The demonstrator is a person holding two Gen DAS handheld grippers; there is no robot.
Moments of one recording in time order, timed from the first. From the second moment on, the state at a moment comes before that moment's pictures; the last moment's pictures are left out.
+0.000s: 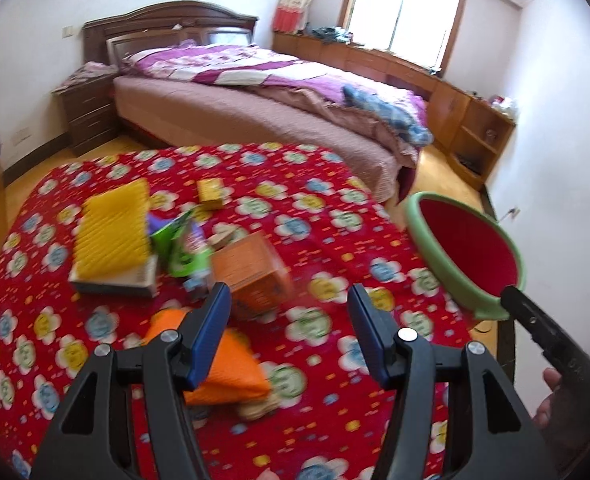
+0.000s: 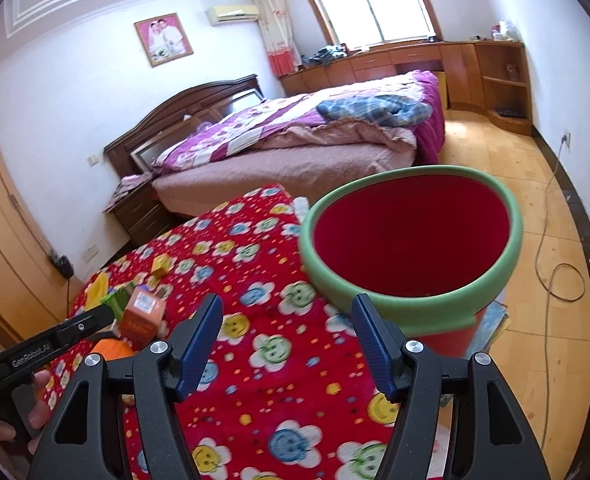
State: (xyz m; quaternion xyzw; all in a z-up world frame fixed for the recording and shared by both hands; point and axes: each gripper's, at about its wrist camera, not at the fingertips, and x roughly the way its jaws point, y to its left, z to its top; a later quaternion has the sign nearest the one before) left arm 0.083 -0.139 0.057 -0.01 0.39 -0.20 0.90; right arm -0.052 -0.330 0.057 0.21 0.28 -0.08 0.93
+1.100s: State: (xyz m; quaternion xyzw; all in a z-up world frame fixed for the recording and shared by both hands) left arm 0.113 -0.081 -0.010 -0.05 0.48 -0.11 0.87; right arm -0.032 -0.293 0.029 0.19 0.34 -0.04 0.92
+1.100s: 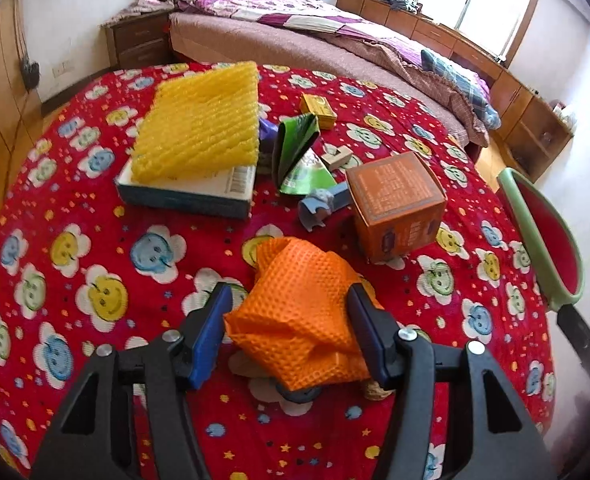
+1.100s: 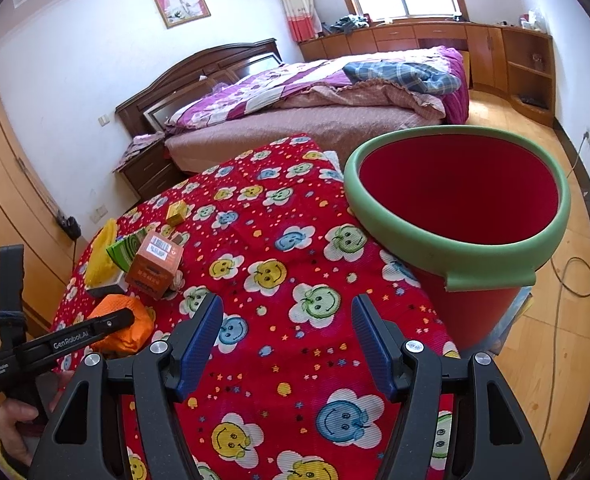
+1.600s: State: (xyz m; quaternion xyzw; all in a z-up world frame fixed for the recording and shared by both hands) left arm 0.104 -0.063 0.020 -0.08 0.43 -0.14 0.89; right arm -0.011 -0.267 0.033 0.17 0.35 -0.01 0.92
